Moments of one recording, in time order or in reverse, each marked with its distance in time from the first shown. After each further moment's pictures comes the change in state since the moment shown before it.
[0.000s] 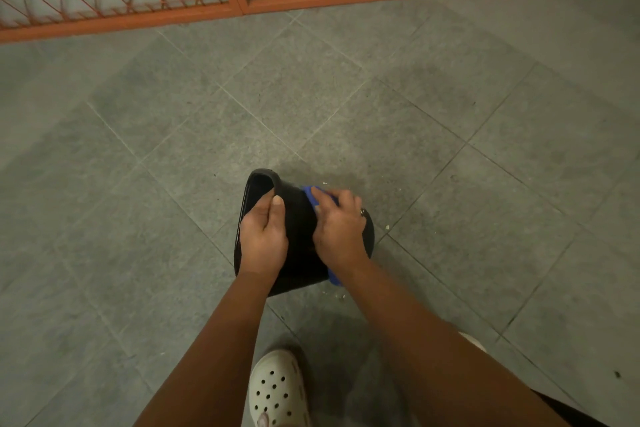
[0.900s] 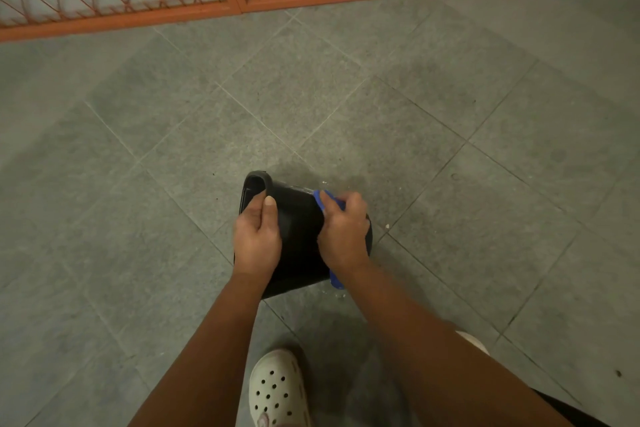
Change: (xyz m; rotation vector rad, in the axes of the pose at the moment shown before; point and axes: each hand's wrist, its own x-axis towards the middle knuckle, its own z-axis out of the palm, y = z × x) left_hand 0.001 -0.004 -0.004 0.007 0.028 0.028; right_hand -0.006 0.014 0.005 -0.010 0.020 0.067
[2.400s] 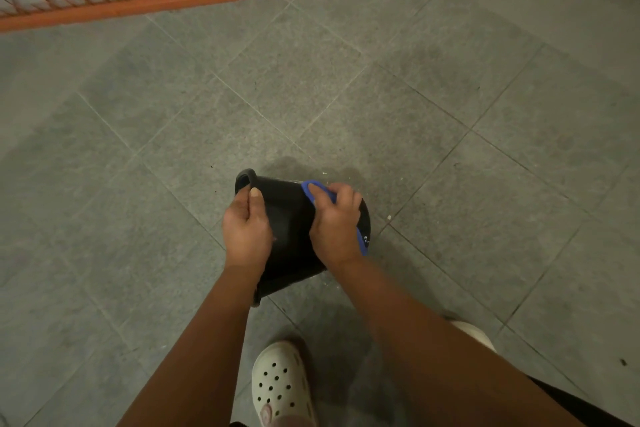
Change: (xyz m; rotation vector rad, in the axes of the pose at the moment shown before) left_hand 0.006 -0.008 -0.001 -0.005 0.108 -0.096; right_hand -0.003 -0.004 0.019 0.017 0.087 -0.100
